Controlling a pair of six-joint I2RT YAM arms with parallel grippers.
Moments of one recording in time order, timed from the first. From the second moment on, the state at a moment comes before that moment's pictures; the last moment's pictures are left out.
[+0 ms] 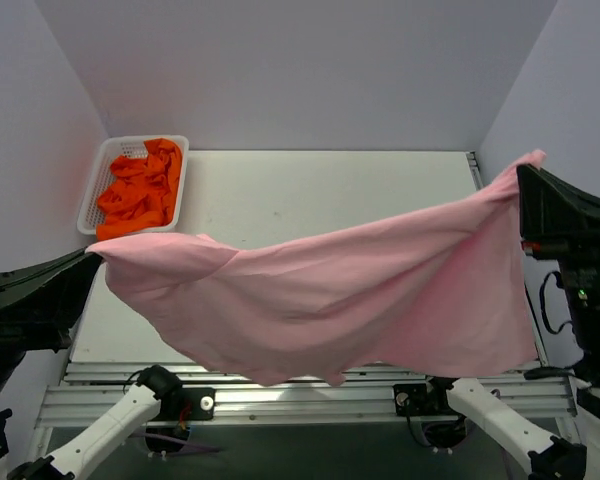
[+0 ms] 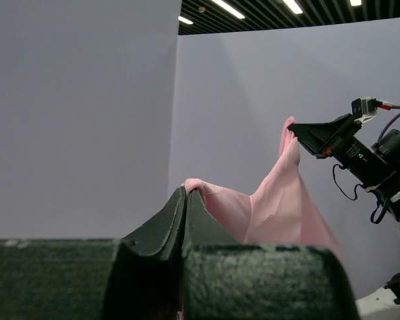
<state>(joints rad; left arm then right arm) -0.61 0.57 1.60 -0.37 0.22 -0.33 0.46 0.66 1.55 -0.25 0.06 0.22</state>
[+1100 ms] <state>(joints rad) -0.20 2.24 1.97 -0.17 -0.05 -0.39 0.15 2.34 2.06 -0.48 0.79 0.47</state>
